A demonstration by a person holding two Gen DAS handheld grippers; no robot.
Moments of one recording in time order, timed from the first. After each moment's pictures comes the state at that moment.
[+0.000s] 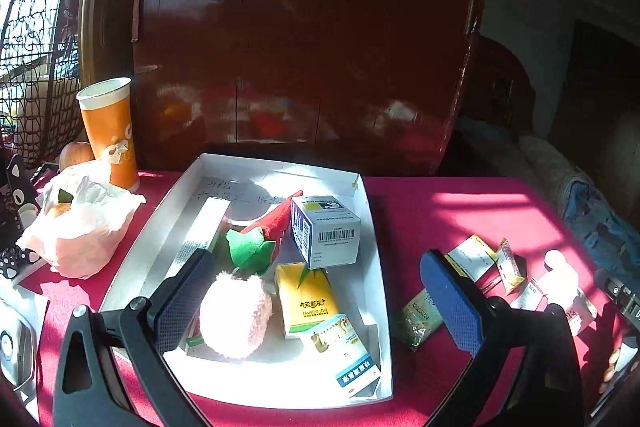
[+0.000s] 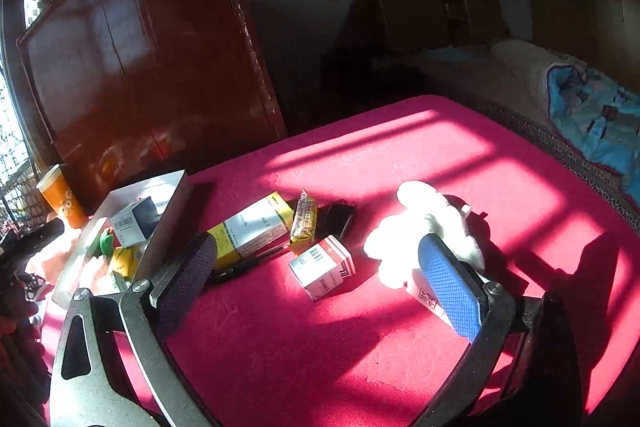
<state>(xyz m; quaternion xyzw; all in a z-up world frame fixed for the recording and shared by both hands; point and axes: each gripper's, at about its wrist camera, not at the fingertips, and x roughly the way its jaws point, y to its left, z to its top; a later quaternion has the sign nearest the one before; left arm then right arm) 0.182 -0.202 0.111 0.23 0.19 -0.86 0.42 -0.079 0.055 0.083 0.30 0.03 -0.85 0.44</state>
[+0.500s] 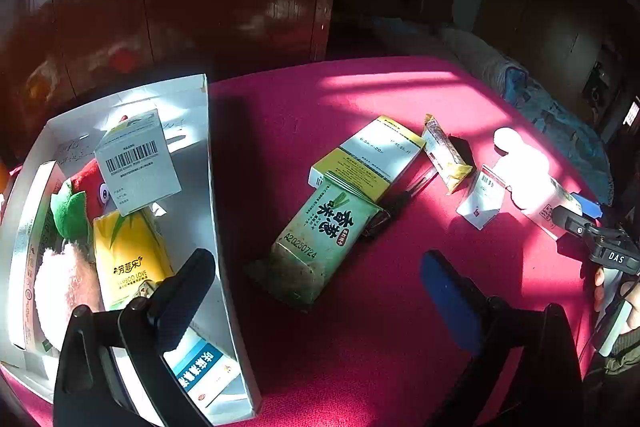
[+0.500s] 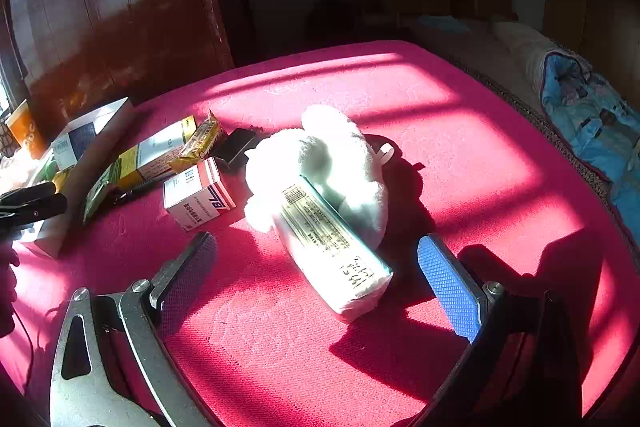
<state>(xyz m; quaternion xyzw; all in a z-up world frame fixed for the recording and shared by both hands) 0.072 -0.175 0.041 0.38 0.17 -0.87 0.24 -0.141 0.079 0.017 0.36 0.13 -0.82 0.43</state>
